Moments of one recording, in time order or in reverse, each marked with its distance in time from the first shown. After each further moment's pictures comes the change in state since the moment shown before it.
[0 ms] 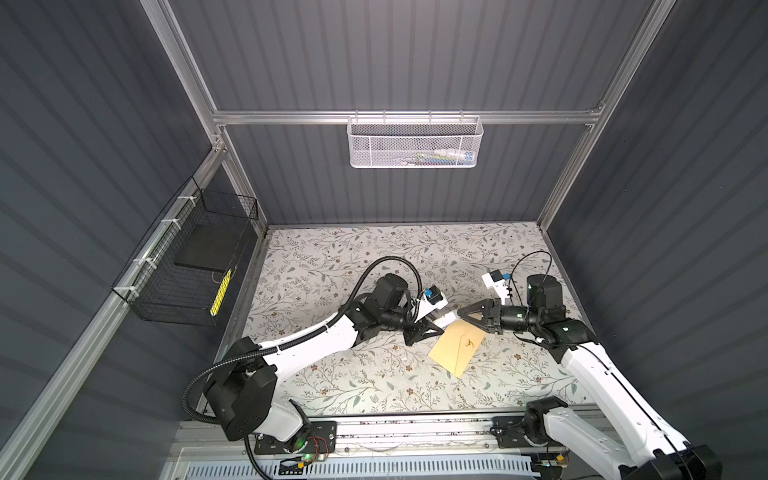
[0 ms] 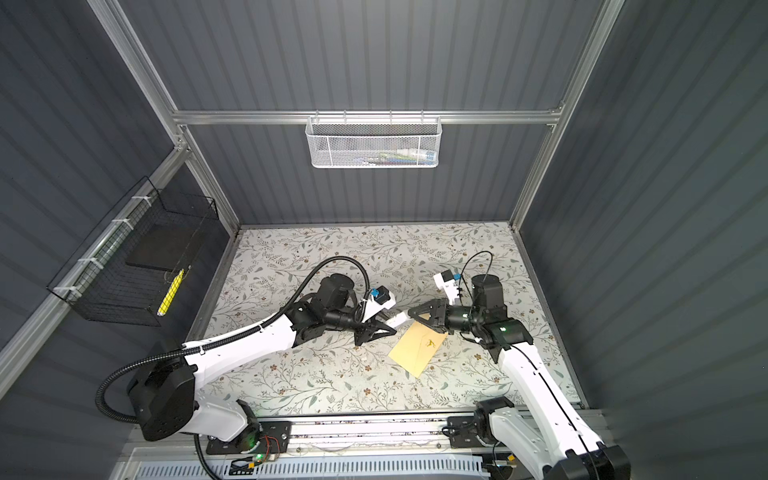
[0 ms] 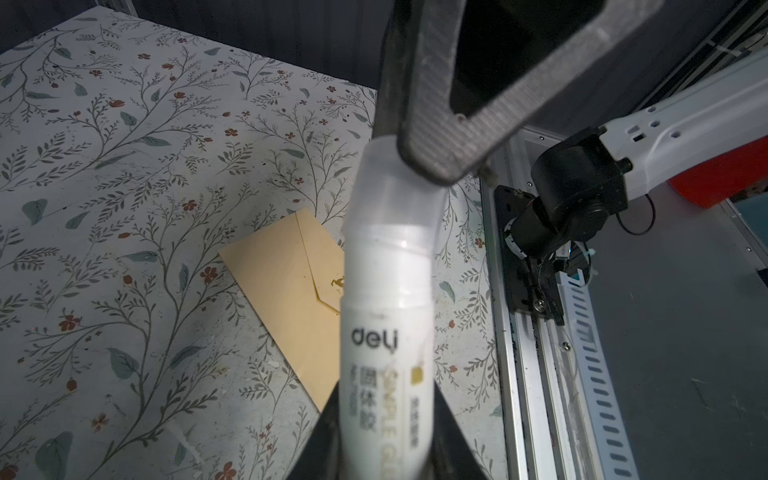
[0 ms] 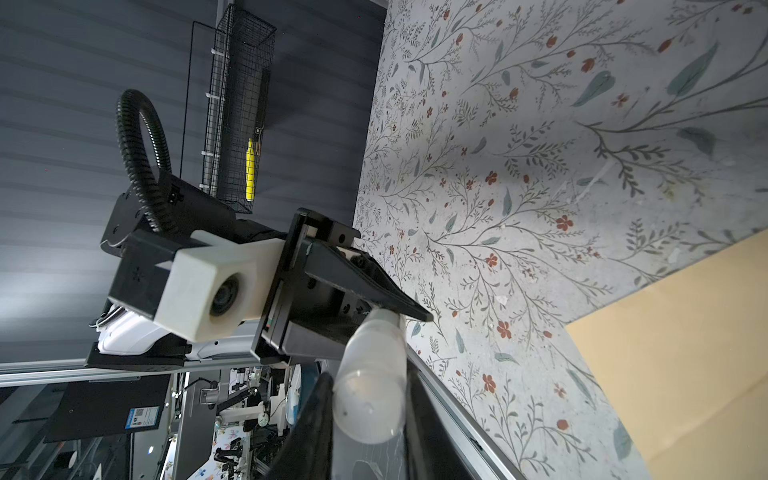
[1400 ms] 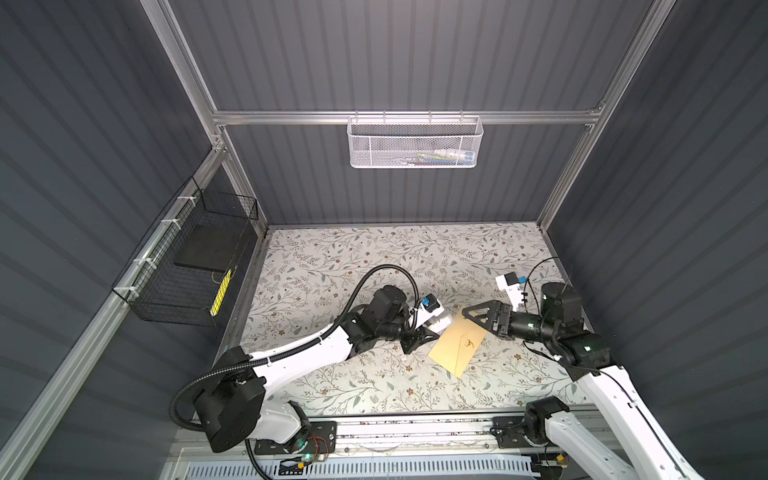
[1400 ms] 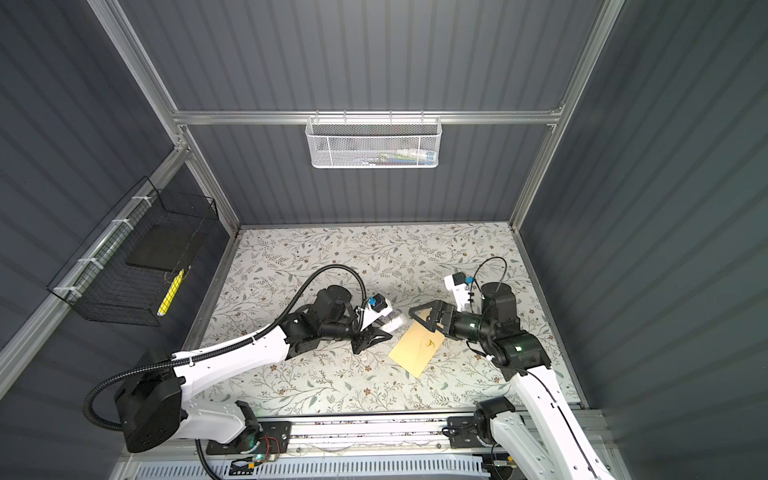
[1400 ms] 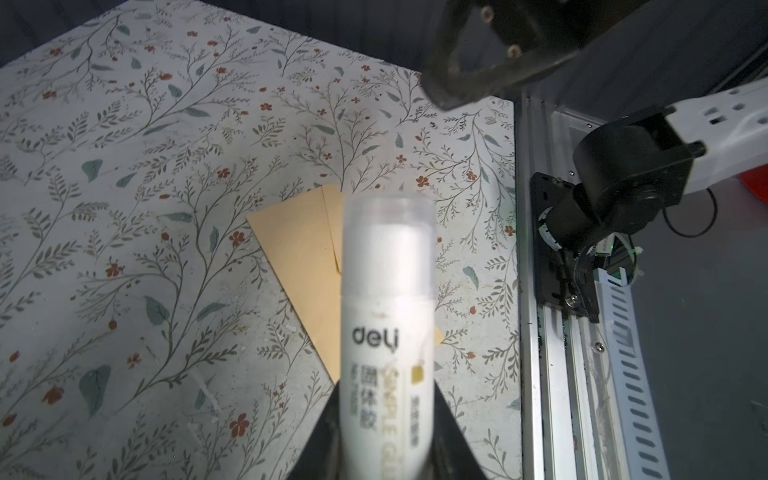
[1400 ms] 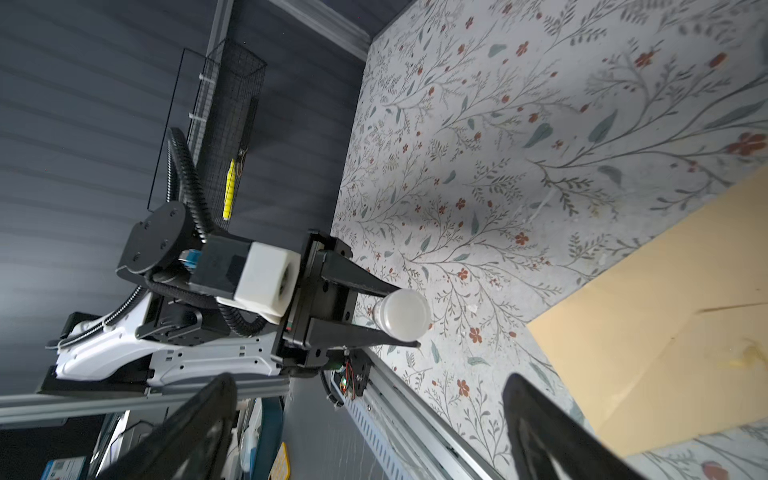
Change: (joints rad) left arm -0.042 -0.077 -0.112 0.027 -0.205 -0.088; right arm 0.015 -0.212 0.054 -0.188 0.221 -0.024
